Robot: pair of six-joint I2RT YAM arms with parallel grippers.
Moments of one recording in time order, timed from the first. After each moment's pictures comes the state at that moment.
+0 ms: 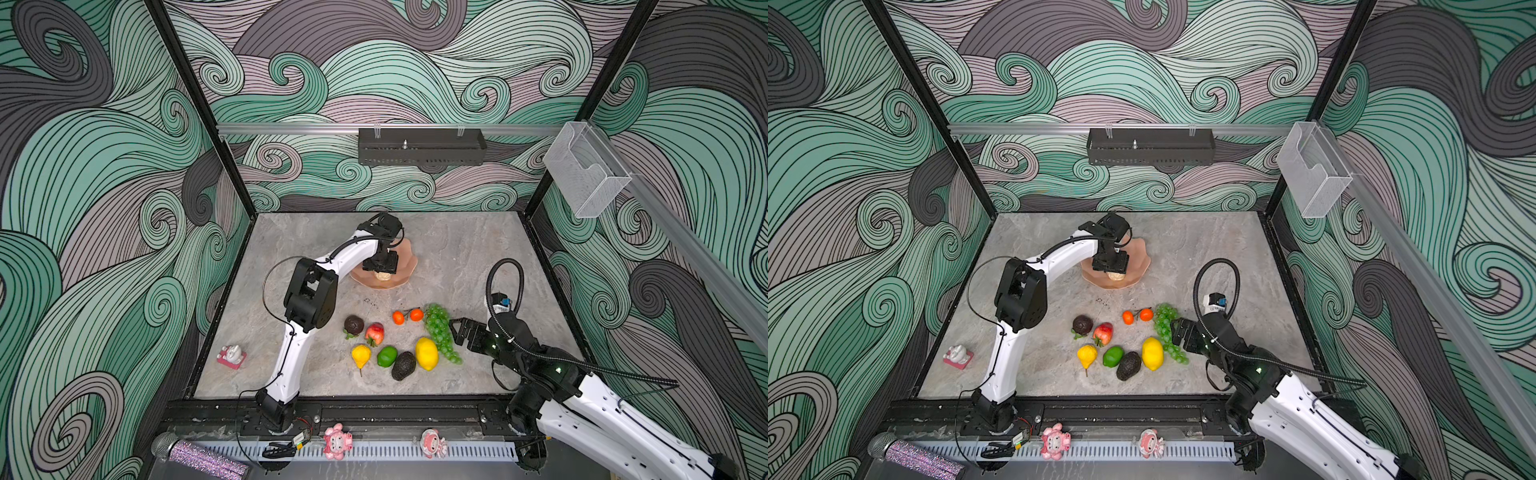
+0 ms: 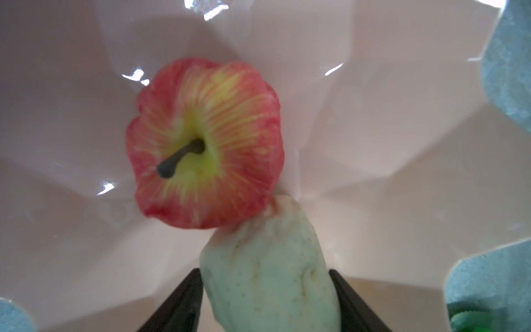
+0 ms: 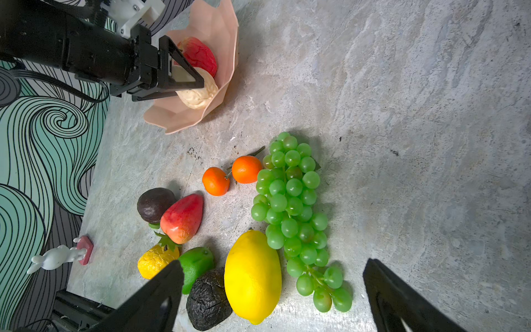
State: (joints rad) left arm -0.56 2.26 1.97 -1.00 -0.07 -0.39; right arm 0.77 0.59 0.54 -0.67 0.20 0.85
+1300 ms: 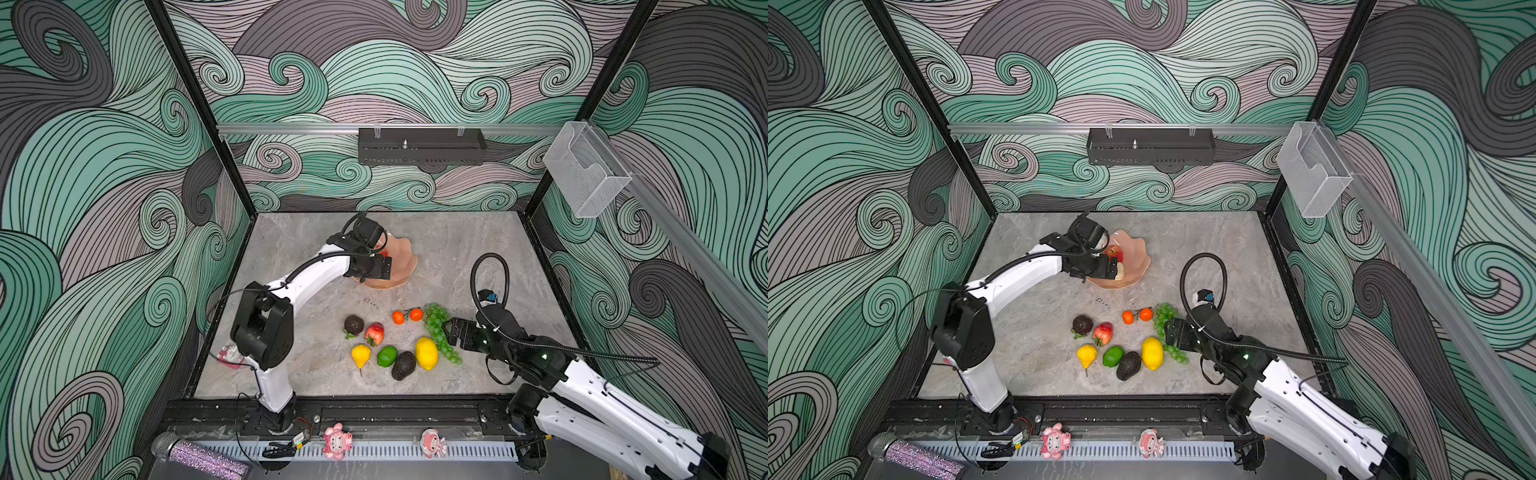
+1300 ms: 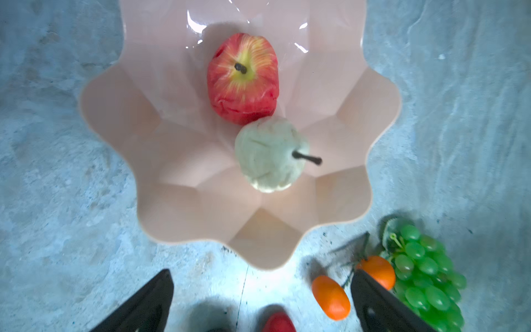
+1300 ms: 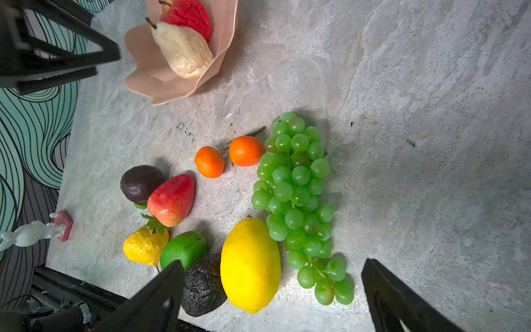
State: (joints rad) left arm -0.55 1.70 1.41 -0.76 -0.02 -0.42; right arm 0.79 0.75 0.59 -0.67 0.14 0.79
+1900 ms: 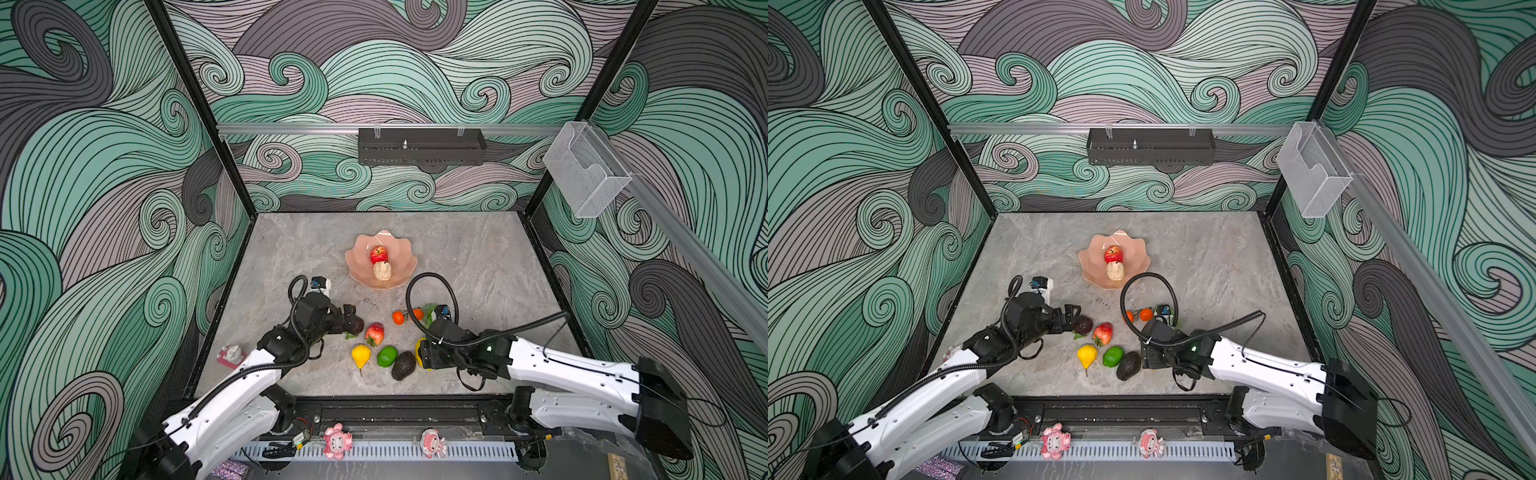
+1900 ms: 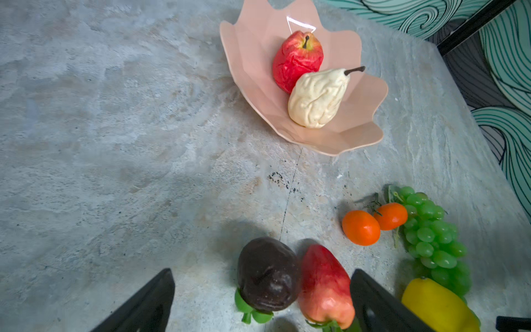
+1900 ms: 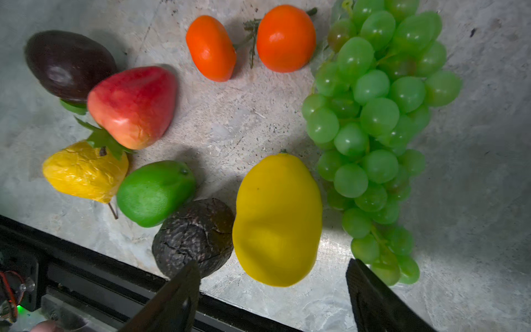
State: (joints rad) left arm -0.55 0.80 0.44 -0.29 -0.13 -0.55; right arm 1.10 1.16 0.69 -0.67 0.18 0.88
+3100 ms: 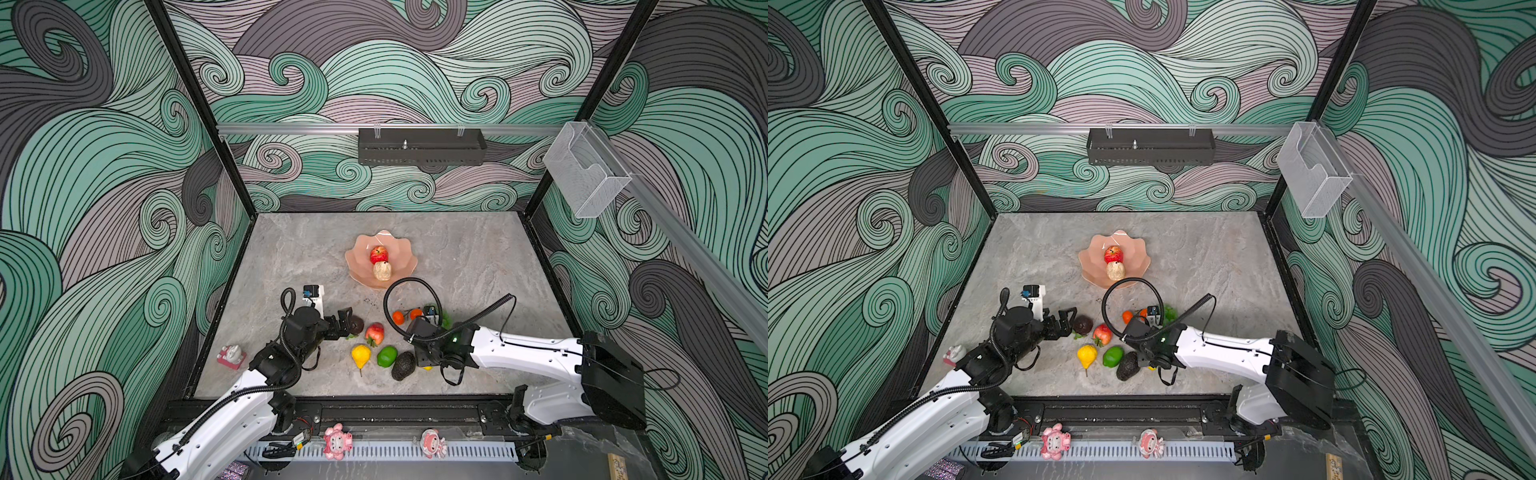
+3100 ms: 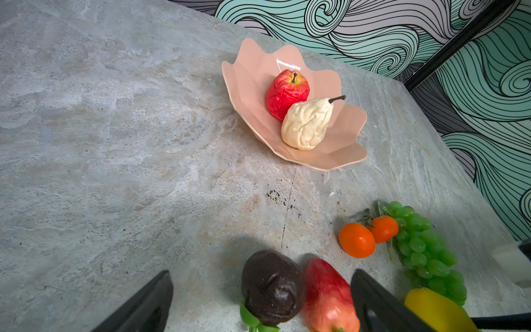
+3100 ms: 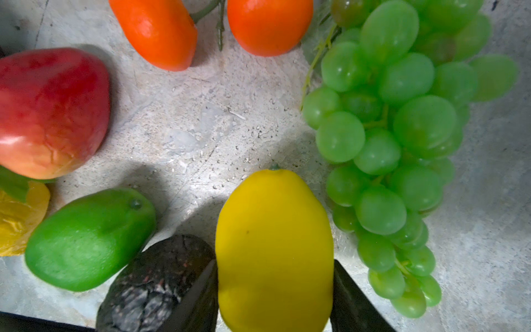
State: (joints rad) left arm -0.55 0.68 0.32 -0.17 -0.15 -0.51; right arm 1.11 1.41 0.79 -0.69 0.23 0.94
